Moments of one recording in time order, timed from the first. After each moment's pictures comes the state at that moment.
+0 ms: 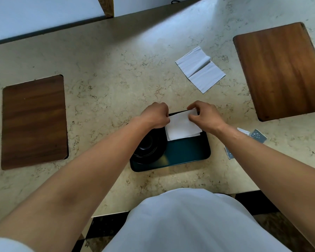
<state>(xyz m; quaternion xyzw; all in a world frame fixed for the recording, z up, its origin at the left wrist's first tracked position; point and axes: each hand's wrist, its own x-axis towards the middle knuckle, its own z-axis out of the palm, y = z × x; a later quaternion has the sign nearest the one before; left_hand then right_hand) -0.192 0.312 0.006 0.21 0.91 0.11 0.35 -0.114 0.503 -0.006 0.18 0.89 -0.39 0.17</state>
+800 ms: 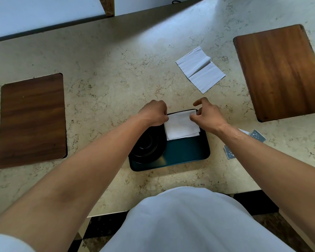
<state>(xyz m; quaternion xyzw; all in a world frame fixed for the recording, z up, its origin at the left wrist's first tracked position) -0.198 0.307 0.009 0.21 0.91 0.11 0.34 -0.112 0.508 -0.003 0.22 0.88 -0.38 0.19</state>
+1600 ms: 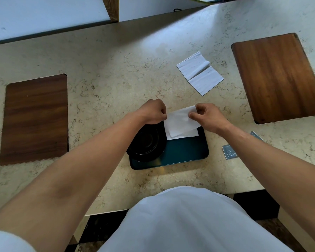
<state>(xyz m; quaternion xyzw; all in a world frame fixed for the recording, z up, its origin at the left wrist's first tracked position) -0.201 0.297 0.018 0.21 0.90 0.16 0.34 -0.103 0.512 0.010 0.18 0.85 -0.47 0.17</state>
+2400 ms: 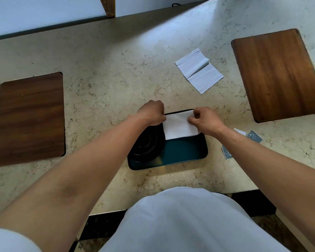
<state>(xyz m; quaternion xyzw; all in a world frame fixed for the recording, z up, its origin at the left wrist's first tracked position) -0.197 0.305 0.004 0.20 0.91 0.11 0.34 -0.102 0.507 -0.004 0.19 0.88 -0.38 0.21</state>
